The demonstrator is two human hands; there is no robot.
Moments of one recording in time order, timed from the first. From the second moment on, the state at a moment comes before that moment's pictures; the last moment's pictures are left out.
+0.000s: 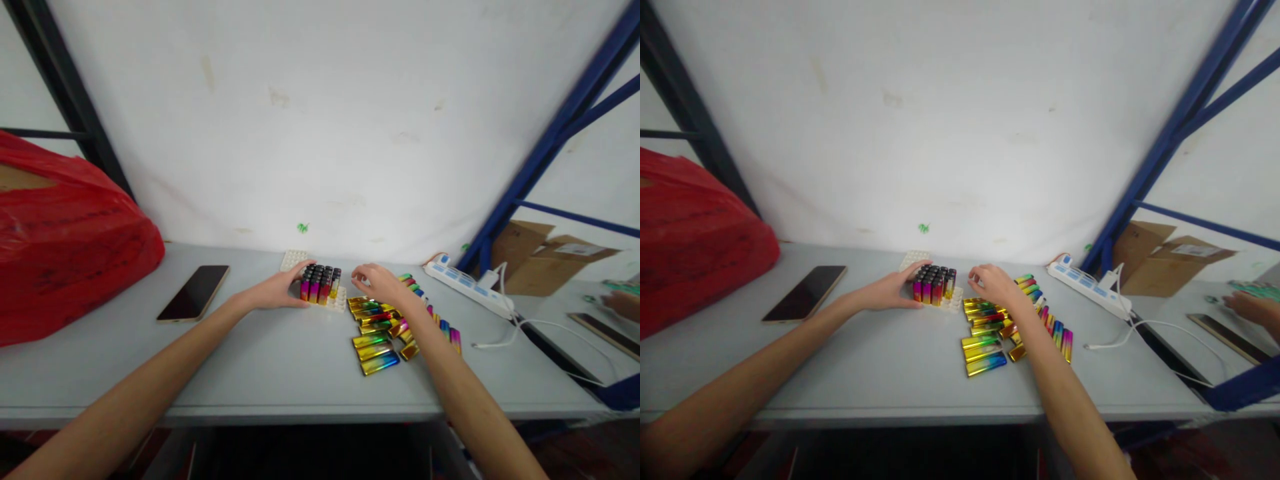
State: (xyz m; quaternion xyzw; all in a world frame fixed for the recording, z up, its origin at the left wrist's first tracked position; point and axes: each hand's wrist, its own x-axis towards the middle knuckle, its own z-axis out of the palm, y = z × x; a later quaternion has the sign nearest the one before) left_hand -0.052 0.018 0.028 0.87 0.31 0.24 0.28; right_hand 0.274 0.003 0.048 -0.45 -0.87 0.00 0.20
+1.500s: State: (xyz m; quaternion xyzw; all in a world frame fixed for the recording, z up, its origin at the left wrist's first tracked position) left_hand -0.052 0.018 0.029 0.88 0.31 0.24 0.25; right_hand 0.264 0.022 0.030 -0.44 -0.68 0.34 0.48
